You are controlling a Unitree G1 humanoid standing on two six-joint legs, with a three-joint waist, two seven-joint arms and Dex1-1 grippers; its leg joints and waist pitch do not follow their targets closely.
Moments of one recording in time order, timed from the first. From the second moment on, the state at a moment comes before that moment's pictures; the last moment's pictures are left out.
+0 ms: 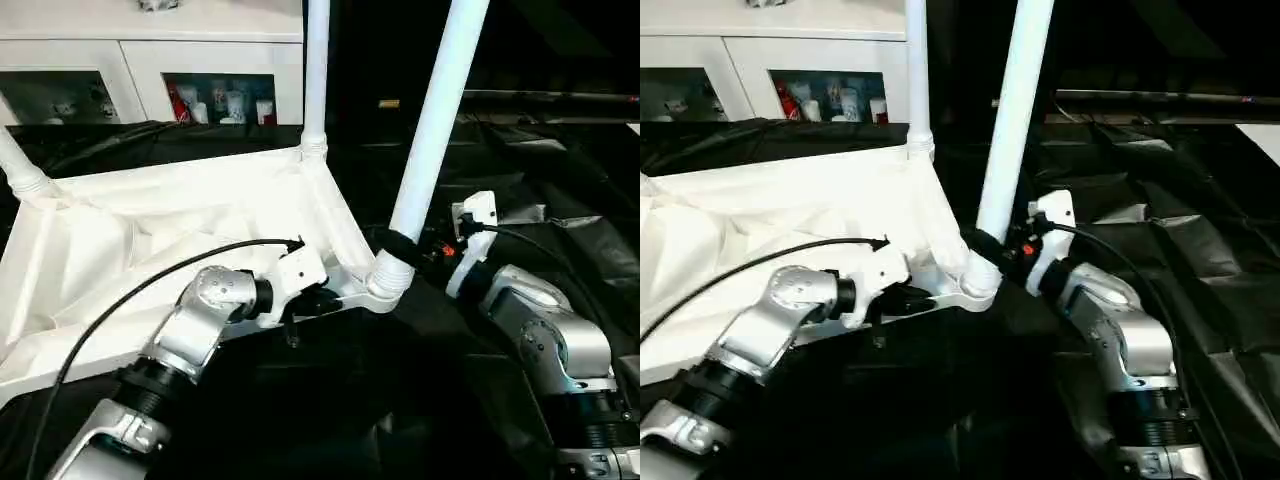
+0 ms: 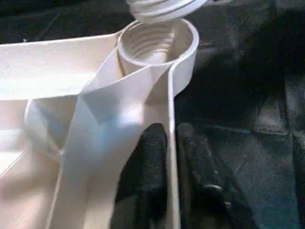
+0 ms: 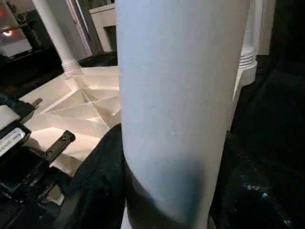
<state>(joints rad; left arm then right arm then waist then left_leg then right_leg) -0.50 0.33 -0.33 0.34 0.08 0.21 -1.01 -0.36 -0.29 -0.03 0.09 0.44 0.45 0.69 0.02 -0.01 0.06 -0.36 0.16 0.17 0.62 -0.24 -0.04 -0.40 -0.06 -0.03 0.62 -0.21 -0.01</state>
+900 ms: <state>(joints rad) -0.52 0.35 -0.32 0.40 0.07 0.14 -1.08 -0.44 -0.25 0.01 0.30 0.35 0.31 0.68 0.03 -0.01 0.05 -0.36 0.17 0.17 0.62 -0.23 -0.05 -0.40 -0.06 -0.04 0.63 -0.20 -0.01</state>
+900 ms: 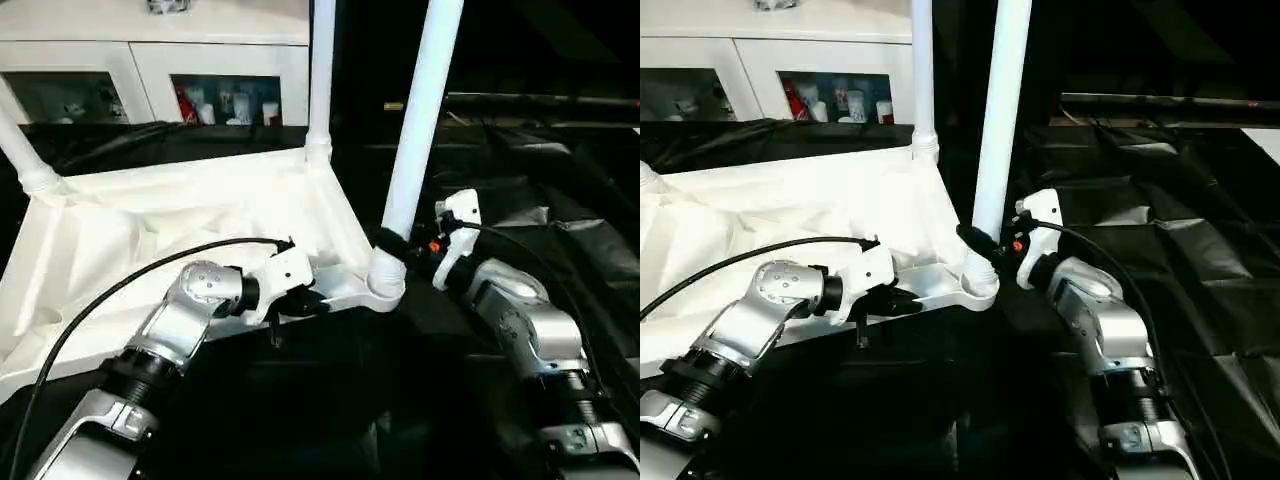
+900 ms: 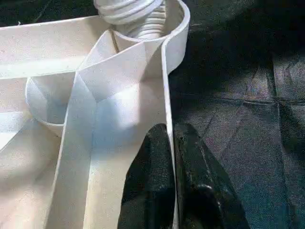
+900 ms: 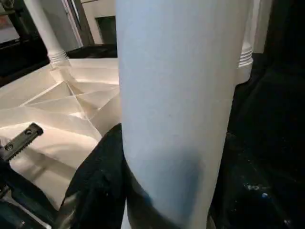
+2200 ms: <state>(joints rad) -0.52 0.35 -0.30 0.42 0.06 0.14 -1.11 -0.43 -0.23 -0.04 0.38 0.42 0.32 0.77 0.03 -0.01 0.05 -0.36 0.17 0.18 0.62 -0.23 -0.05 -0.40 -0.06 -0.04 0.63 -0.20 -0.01</state>
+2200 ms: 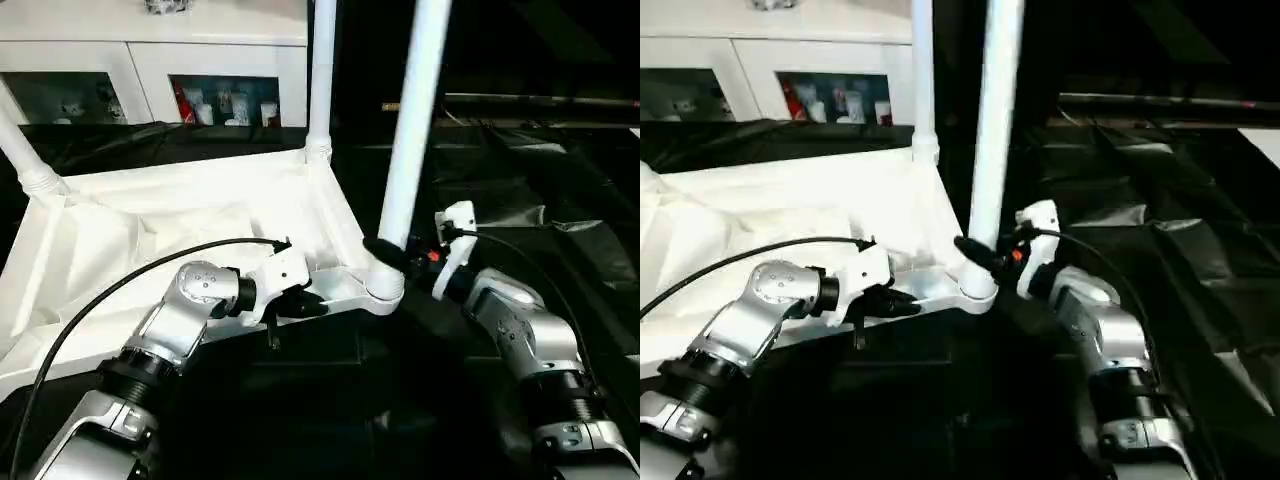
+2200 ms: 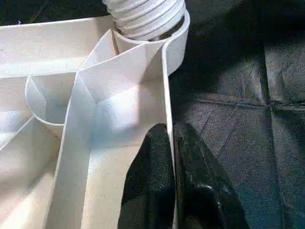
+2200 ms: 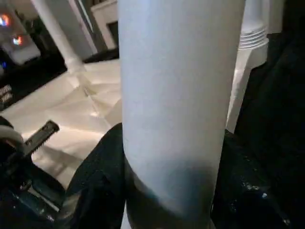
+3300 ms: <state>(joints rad) -0.58 0.31 -0.33 0.57 0.07 0.04 -1.09 -0.26 -0.08 -0.11 0.49 0.39 -0.20 0.70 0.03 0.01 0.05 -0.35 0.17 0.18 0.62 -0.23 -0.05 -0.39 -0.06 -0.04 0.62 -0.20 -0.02</state>
